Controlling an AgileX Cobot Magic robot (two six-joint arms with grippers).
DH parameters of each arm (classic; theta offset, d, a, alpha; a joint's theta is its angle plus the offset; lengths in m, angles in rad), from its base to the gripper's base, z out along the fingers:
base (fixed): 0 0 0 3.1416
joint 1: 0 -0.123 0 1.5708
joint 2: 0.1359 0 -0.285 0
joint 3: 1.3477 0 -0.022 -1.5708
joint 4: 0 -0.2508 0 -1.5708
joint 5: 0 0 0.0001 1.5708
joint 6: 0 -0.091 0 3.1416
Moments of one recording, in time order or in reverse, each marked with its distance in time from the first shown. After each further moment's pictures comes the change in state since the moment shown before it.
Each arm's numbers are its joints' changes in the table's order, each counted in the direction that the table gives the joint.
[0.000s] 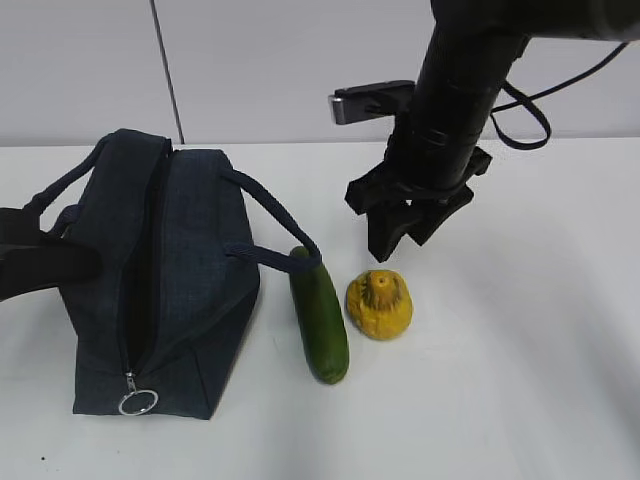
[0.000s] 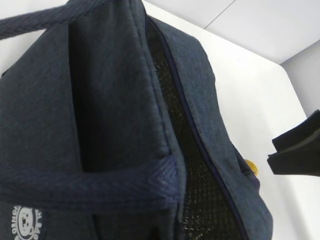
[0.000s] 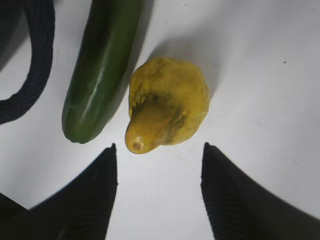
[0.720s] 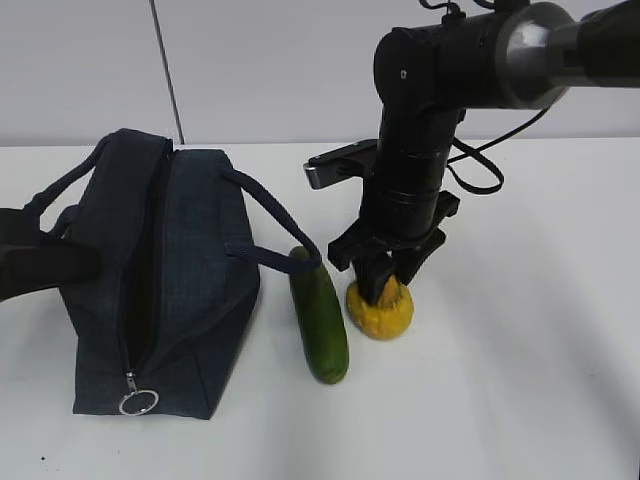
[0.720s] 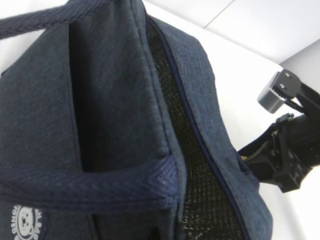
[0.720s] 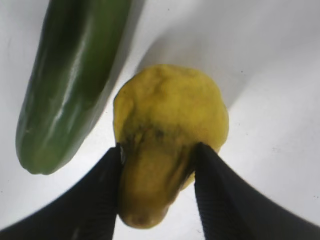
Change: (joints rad) left arm 0.000 0.000 0.000 0.000 -0.002 0.000; right arm -0.051 0.136 -0.004 0.078 0.050 -0.018
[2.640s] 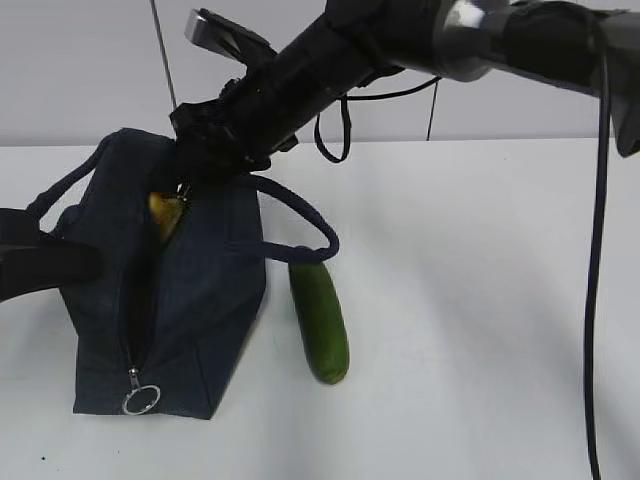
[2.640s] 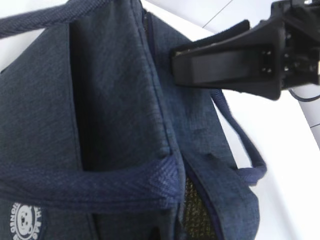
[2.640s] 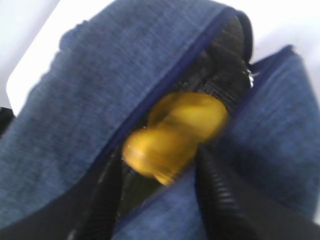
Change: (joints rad) left arm 0.000 0.000 0.000 0.000 -0.006 0.000; right arm -0.025 0.169 -0.406 -0.760 0.165 0.370
